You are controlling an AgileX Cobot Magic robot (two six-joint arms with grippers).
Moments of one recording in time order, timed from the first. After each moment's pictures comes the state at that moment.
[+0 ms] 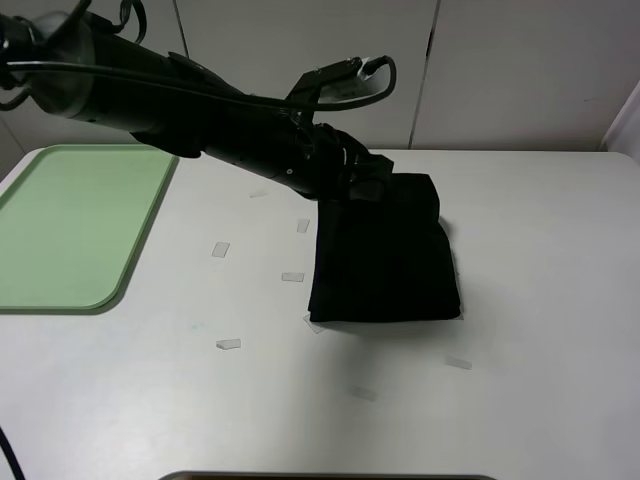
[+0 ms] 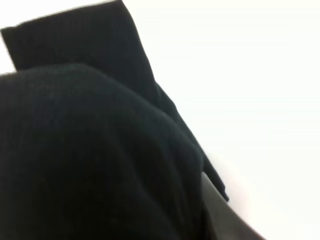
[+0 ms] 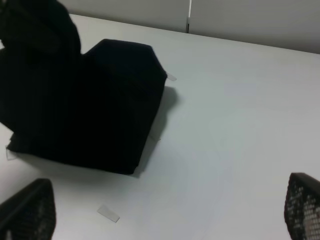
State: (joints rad) left arm -0.65 1.93 -1.20 -1.38 0.23 1.09; right arm 0.20 -0.01 -0.50 0.06 1.03 -0.04
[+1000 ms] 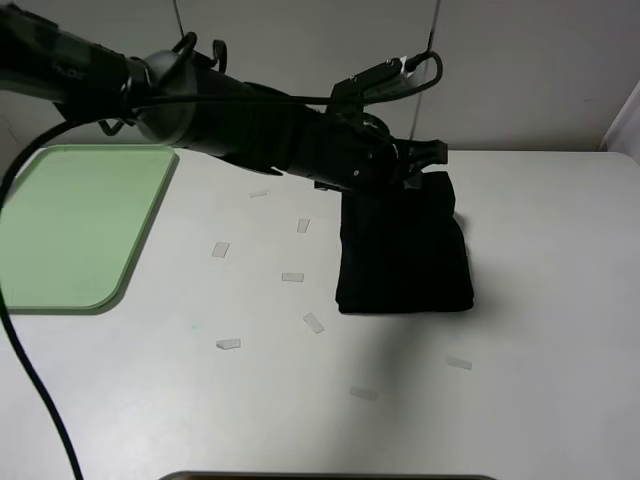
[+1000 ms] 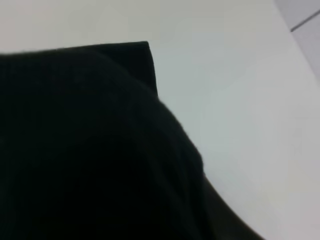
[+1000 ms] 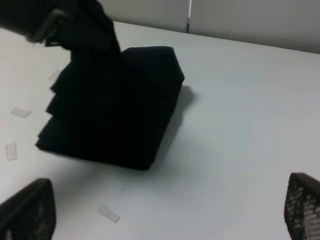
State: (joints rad) left arm -0.75 2.11 -1.40 -1.66 0.04 1.08; right arm 0.20 -0.01 -0.50 0.06 1.03 -0.04
